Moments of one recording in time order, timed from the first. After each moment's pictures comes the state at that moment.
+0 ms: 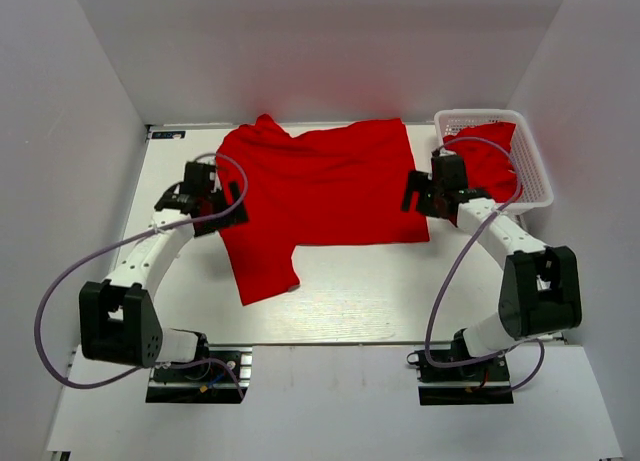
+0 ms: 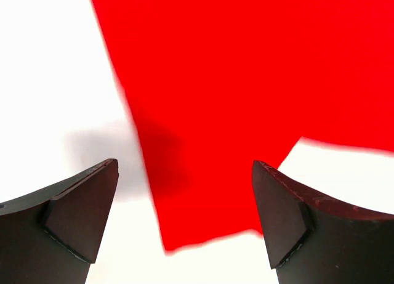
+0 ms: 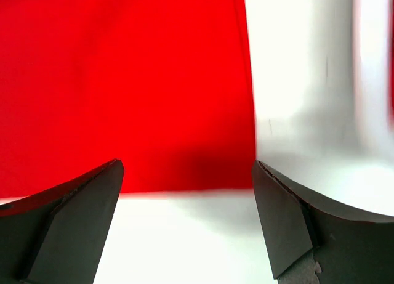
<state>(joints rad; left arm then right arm) -0.15 1.37 1.08 -0.59 -0.01 -0.38 0.22 1.51 1.05 -0.33 0.03 0.30</state>
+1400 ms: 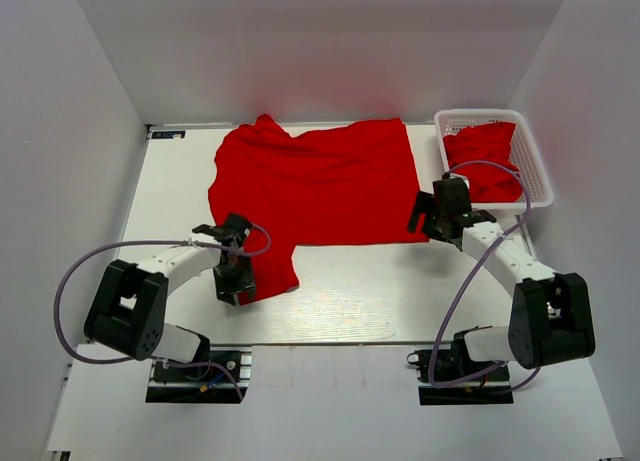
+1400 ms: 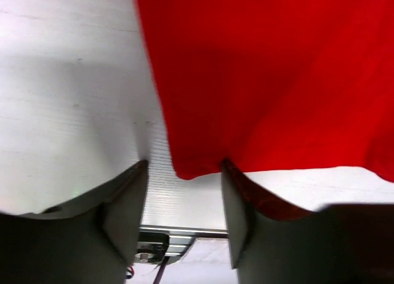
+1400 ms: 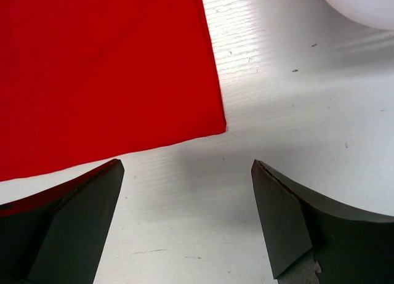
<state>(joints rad) -0.37 1.41 0.70 -0.79 0.00 -0.59 0.24 1.34 0.81 -0.38 0.15 0.41</state>
